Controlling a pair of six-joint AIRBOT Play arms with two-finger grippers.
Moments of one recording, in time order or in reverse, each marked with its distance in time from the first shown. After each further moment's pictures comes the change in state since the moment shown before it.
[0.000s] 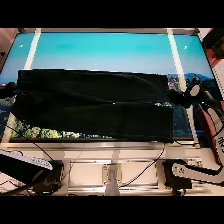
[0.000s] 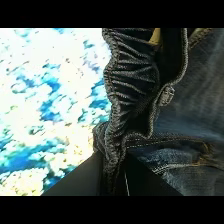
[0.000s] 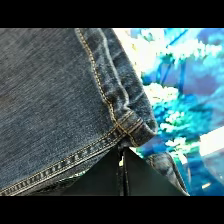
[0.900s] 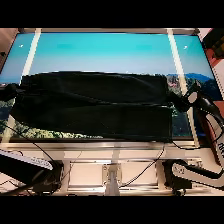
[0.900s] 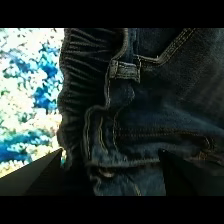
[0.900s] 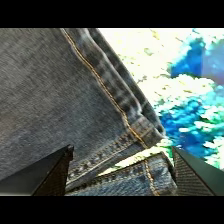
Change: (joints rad) left arm 0.003 0.019 -0.001 0.051 -0.035 -0.047; right arm 0.001 0.042 -0.080 0.022 -0.107 0.048
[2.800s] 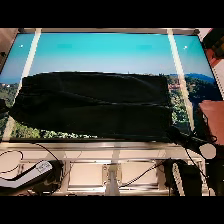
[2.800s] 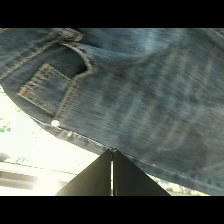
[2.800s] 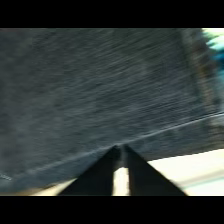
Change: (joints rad) left arm 0.069 0.658 -0.467 0.229 -0.142 -0.053; right arm -0.001 1.062 -0.555 0.214 0.465 -0.015
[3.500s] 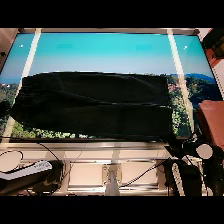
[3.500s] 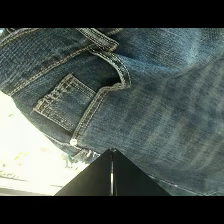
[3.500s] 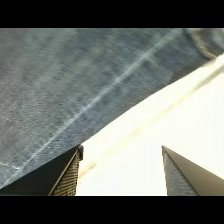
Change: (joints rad) left arm 0.008 -0.149 -0.008 0.014 0.091 0.008; right arm 0.000 -0.002 -0.050 0.015 0.183 0.283
